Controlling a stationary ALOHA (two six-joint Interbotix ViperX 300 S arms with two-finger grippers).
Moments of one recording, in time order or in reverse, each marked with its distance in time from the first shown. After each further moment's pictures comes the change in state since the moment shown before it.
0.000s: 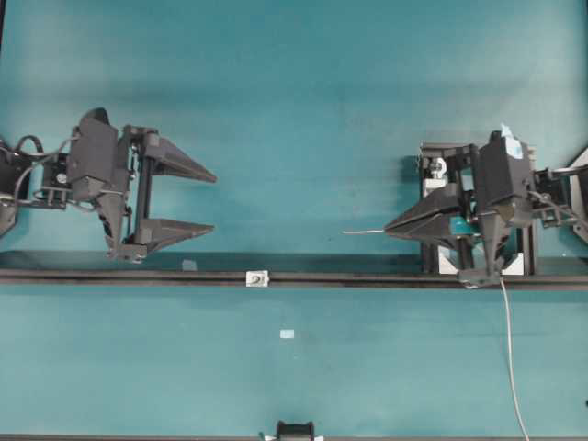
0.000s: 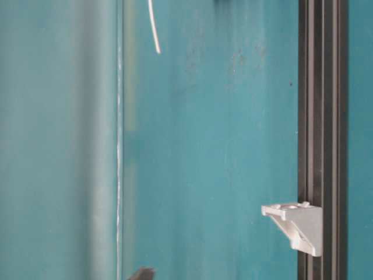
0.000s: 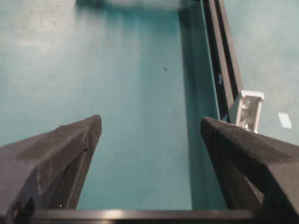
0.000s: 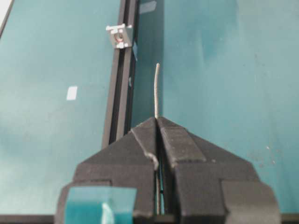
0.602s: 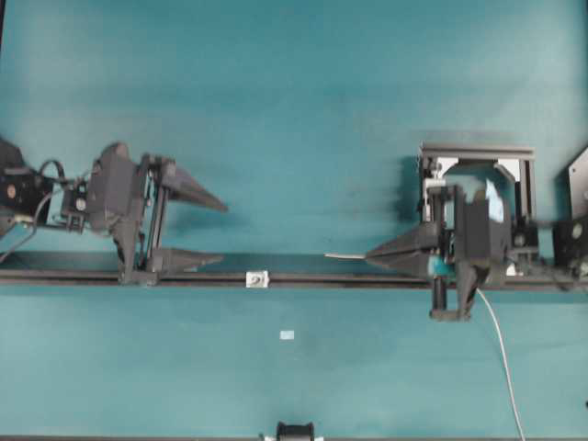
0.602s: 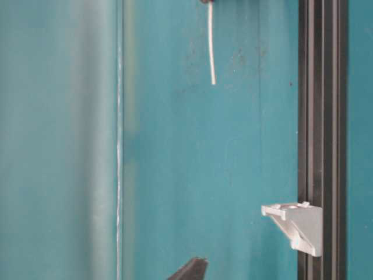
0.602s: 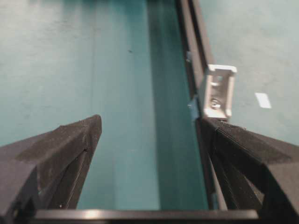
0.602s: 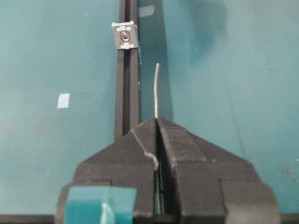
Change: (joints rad) left arm -0.100 0.190 -0.034 -0.020 -0.169 -0.002; right arm 0.282 0.270 -0.077 0.531 -0.301 -0.353
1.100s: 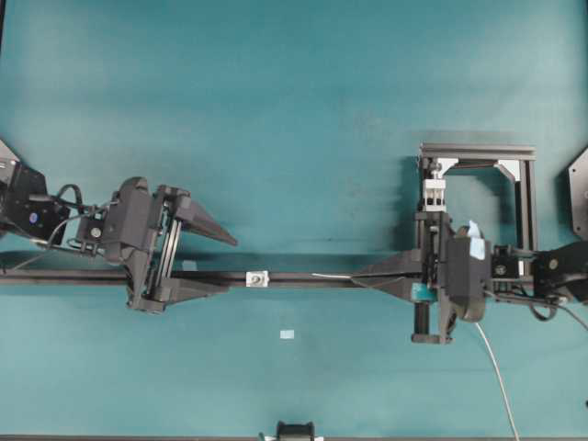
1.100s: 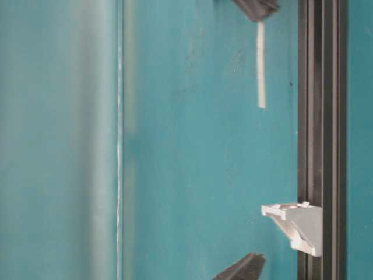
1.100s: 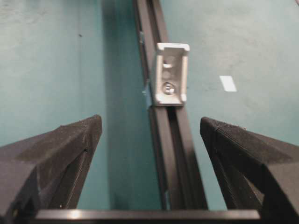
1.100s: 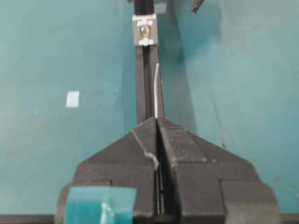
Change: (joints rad) left arm -0.091 0.130 -0.060 -0.003 -0.063 -0.020; right arm 0.063 0.140 -0.078 0.069 -0.063 -0.029
